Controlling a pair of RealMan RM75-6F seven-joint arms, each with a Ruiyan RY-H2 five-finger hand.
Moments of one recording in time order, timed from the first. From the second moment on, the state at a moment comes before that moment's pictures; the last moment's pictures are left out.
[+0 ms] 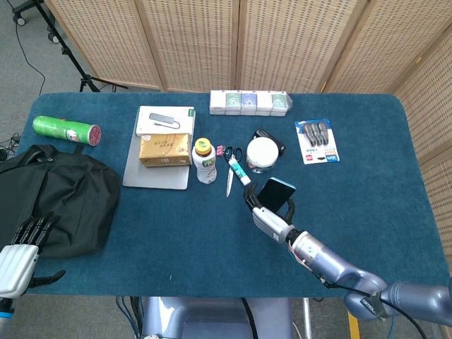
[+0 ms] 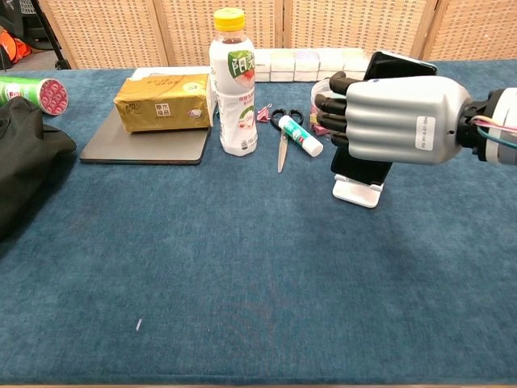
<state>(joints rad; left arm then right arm) -0.05 -1.02 0.07 -1.81 1.58 1.43 0.05 0.87 -1.34 -0.01 -1.64 -1.41 0.91 -1.77</state>
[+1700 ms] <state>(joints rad) -0.04 -1.01 0.08 -1.80 1.62 1.45 0.03 0.75 -1.13 0.01 -1.38 -1.71 1.35 -0.46</state>
